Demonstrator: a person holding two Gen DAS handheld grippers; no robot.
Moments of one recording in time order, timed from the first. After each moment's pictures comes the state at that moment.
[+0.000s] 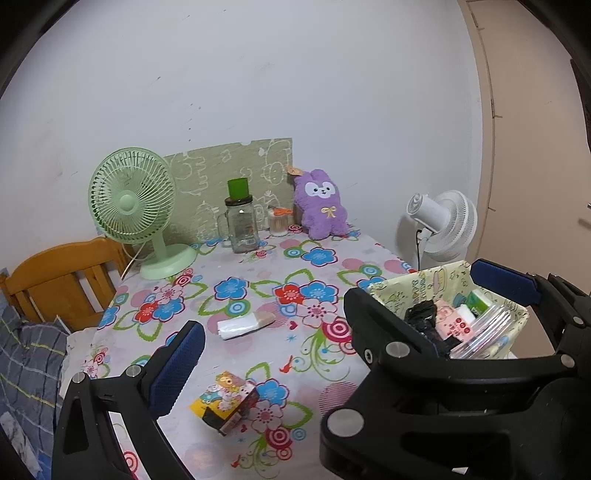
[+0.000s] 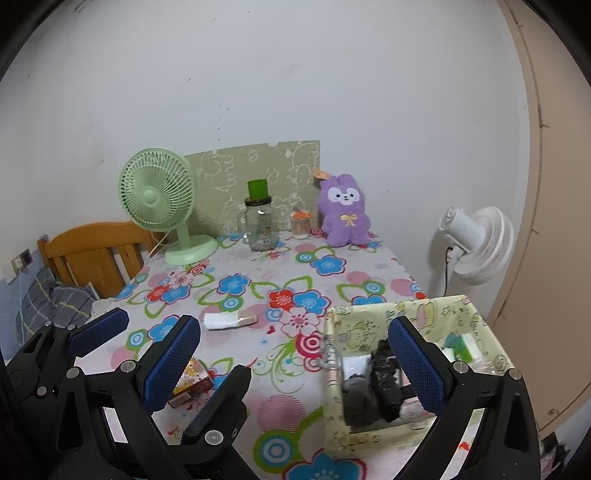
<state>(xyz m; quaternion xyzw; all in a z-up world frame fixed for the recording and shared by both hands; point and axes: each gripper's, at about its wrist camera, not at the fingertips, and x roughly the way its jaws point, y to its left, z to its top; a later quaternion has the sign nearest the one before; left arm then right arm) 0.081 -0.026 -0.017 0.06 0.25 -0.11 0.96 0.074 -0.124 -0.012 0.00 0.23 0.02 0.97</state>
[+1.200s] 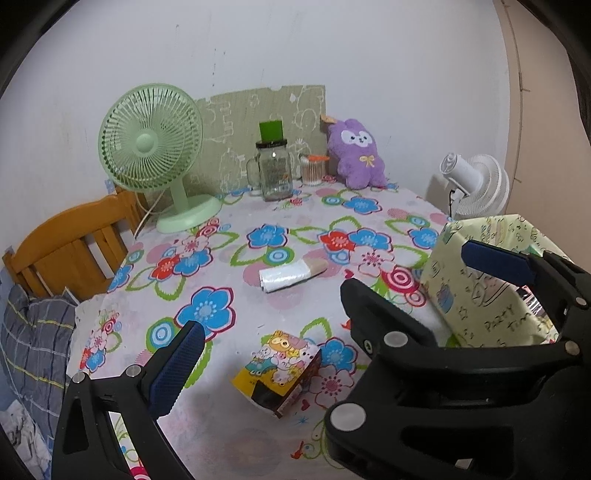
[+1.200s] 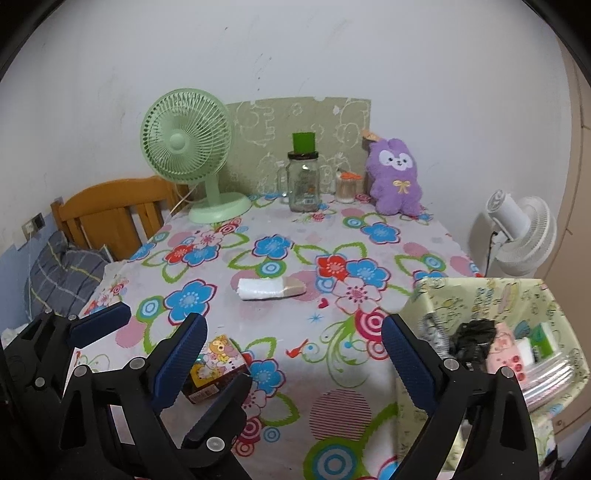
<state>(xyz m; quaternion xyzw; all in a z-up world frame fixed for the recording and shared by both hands) 0.120 0.026 -0.071 0.06 0.32 -0.08 0.94 0.125 -0.065 -0.068 -0.03 0.29 0.08 0.95</state>
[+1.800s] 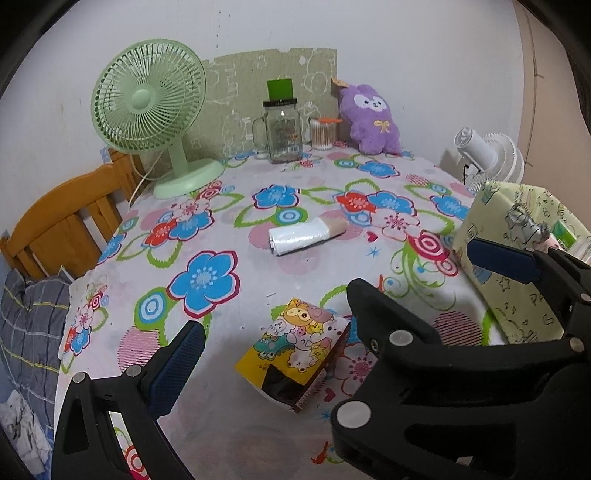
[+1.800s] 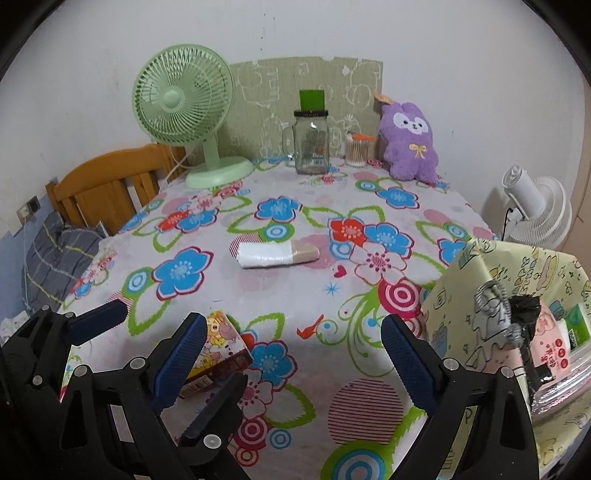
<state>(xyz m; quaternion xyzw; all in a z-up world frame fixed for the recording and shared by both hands) 0.143 0.040 -0.112 0.06 0.37 -0.07 0.92 0.155 -0.052 -0.111 -0.03 0.34 0.08 0.94</state>
